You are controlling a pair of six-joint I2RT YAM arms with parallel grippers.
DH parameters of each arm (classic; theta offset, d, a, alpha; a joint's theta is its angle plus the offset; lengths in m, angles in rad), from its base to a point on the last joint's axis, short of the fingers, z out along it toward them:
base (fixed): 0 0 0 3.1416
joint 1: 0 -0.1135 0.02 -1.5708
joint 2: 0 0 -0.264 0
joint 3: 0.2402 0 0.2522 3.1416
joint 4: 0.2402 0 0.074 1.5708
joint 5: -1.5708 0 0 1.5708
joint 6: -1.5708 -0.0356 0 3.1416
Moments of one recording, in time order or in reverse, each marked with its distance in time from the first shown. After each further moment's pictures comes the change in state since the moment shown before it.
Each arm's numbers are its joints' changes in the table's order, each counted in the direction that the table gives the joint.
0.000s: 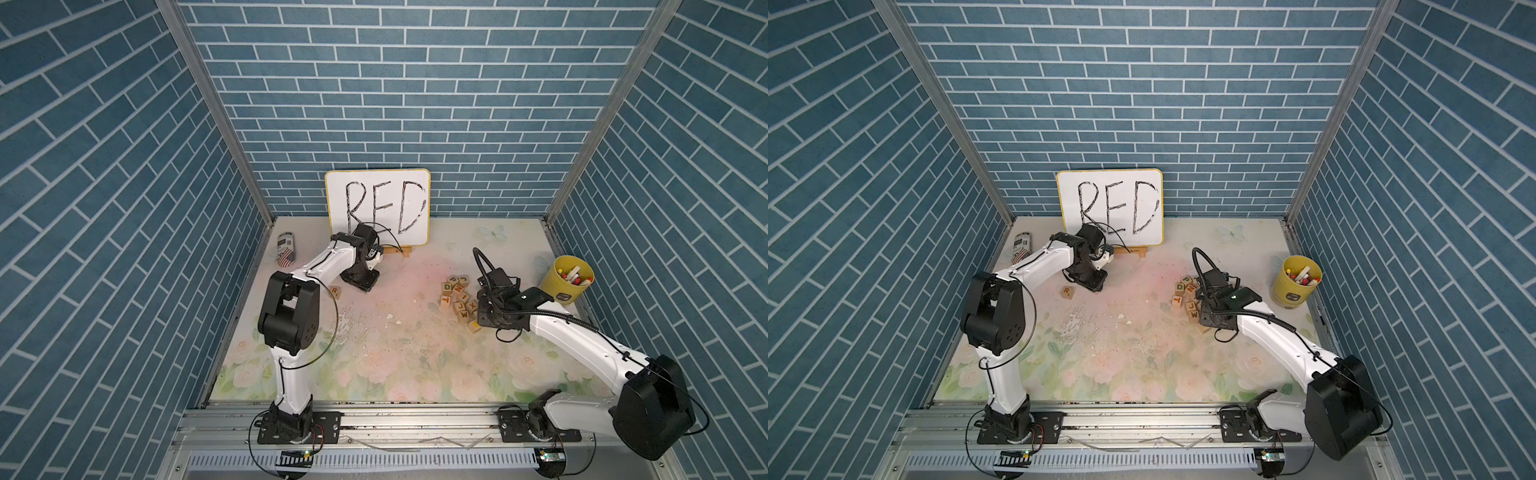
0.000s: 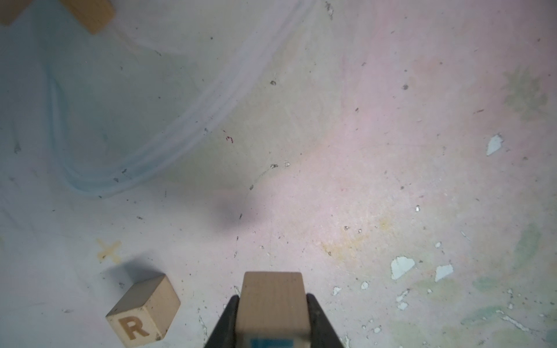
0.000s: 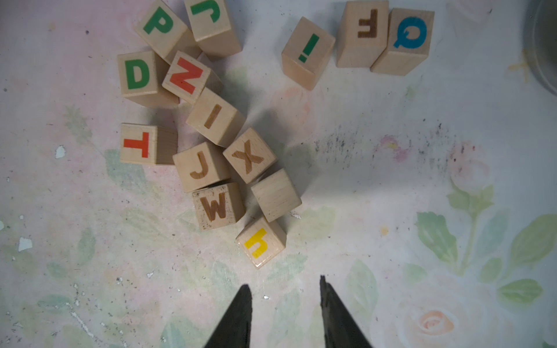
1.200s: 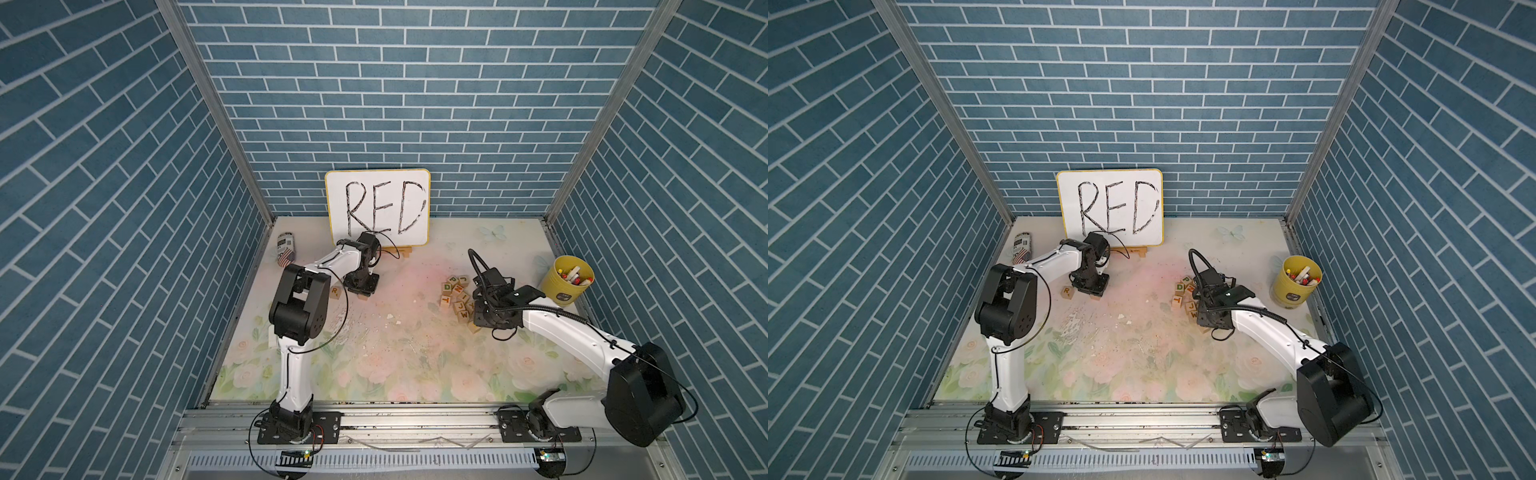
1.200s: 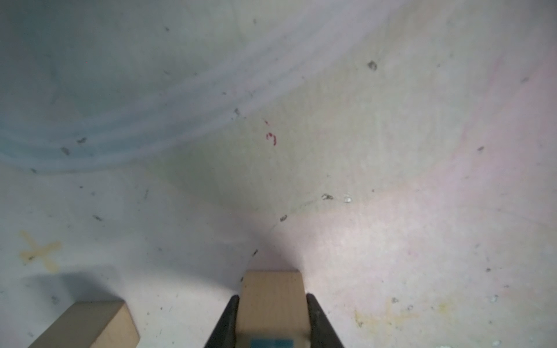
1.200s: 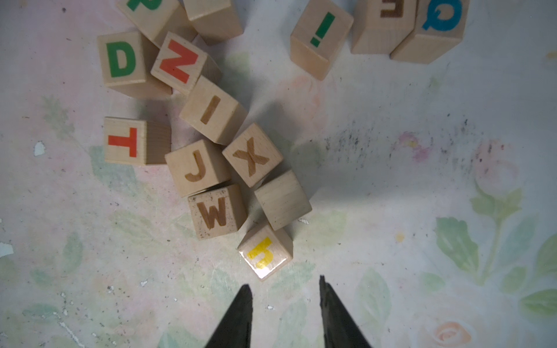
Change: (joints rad) left arm 0.000 -0.104 -0.016 -0.064 0.056 0.238; right arm 0.000 -0.069 0.000 -0.031 0.018 0.000
